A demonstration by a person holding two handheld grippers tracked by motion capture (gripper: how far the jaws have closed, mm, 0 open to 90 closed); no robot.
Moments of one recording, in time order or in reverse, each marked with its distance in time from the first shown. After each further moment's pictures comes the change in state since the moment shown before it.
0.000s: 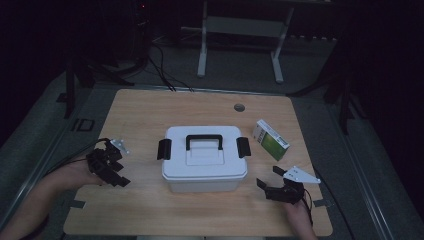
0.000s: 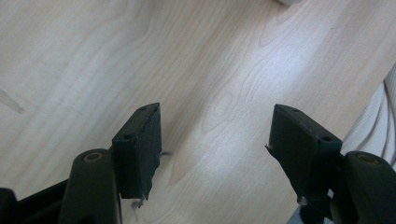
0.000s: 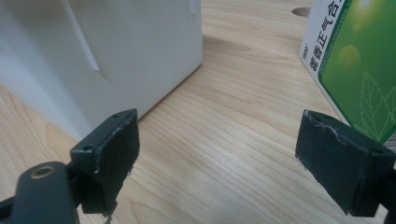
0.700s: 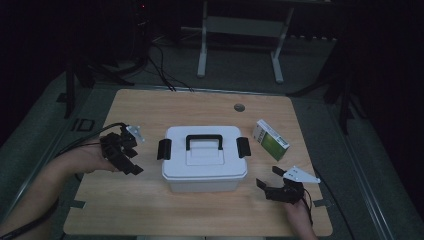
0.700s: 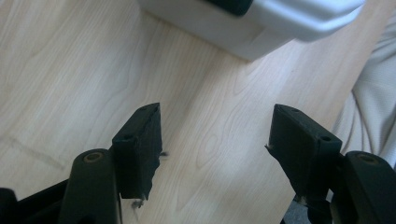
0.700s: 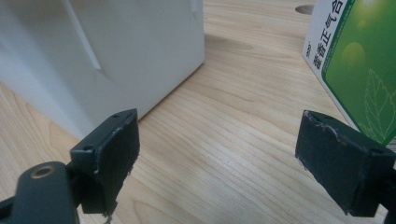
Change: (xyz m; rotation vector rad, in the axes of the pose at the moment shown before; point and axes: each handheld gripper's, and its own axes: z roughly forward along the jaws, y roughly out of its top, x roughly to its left) left arm -0.020 0.057 -0.035 -0.020 0.007 0.140; right arm -0.001 -0.001 0.001 0.004 0.012 0.006
